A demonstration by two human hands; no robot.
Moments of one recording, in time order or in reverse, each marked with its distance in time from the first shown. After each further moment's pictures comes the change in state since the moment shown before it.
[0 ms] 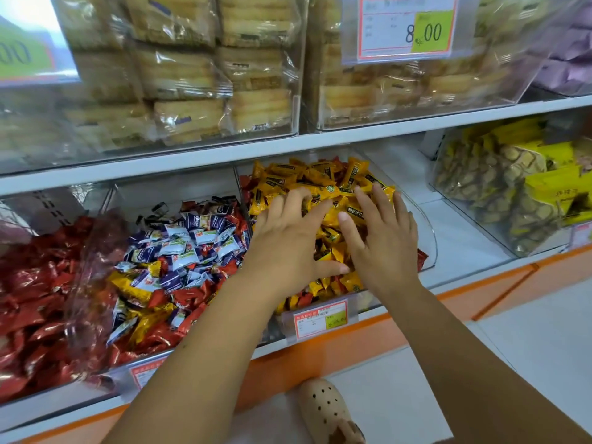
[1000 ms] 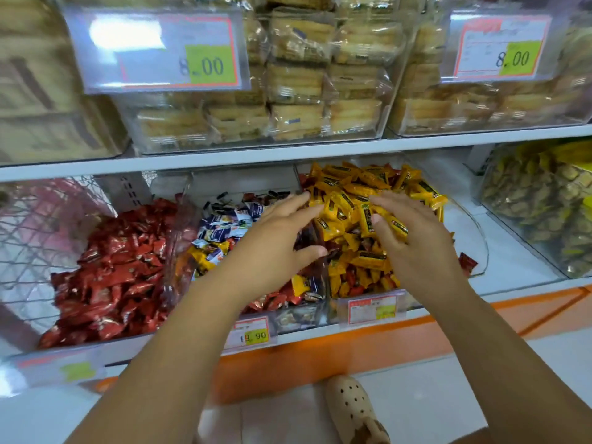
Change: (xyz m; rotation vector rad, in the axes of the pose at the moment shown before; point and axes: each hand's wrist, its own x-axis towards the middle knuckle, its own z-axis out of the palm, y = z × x) left_hand -0.069 -0.063 -0.054 -0.319 -0.052 -0.063; right_hand -0.019 -0.065 -0.044 0.312 -0.142 -0.142
